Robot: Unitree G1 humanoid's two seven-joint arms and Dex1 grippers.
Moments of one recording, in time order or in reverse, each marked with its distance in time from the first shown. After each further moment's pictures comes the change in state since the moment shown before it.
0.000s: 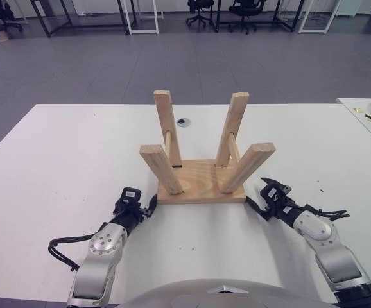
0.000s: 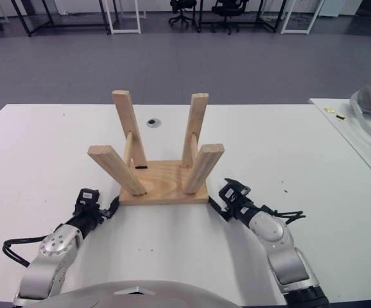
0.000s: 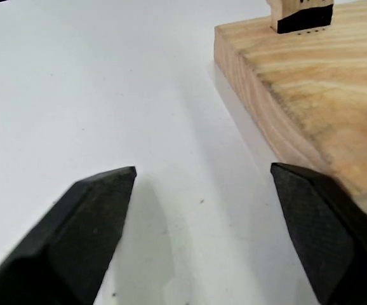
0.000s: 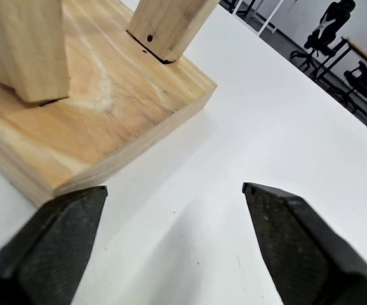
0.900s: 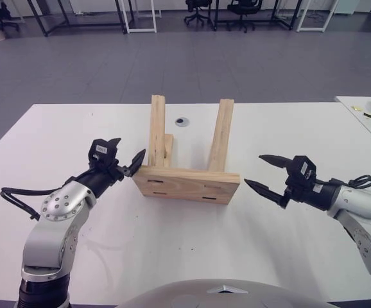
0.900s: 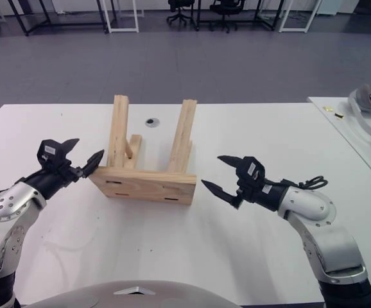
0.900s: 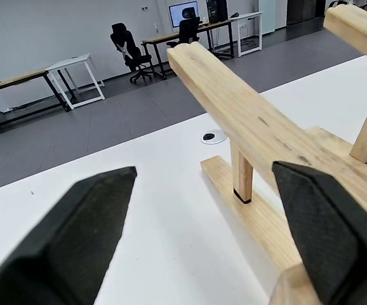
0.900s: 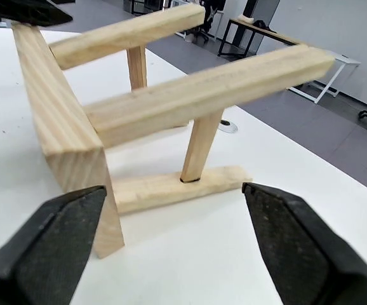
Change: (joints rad) left arm -0.226 0.254 0.258 -0.134 -0.185 0.042 -0.172; right arm -0.058 -0.177 -0.217 -0.214 0.393 0.166 0.296
